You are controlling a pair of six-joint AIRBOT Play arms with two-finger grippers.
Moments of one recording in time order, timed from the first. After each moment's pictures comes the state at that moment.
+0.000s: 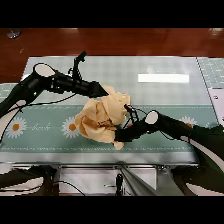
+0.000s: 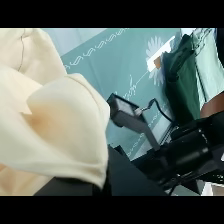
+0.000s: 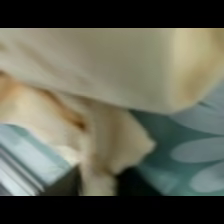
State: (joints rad) left arm -0.28 -1.41 1.13 0.49 -1.12 -1.09; right arm 0.63 -1.37 0.67 -0.62 0.82 1.41
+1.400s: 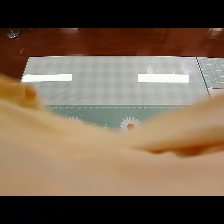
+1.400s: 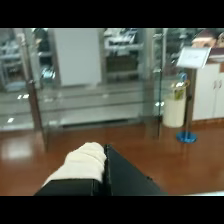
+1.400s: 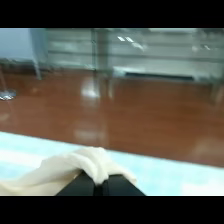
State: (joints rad) left arm 0.11 -0.57 1.88 1.33 -1.22 -1.48; right arm 0.07 -0.66 2.07 -1.38 1.57 1.63
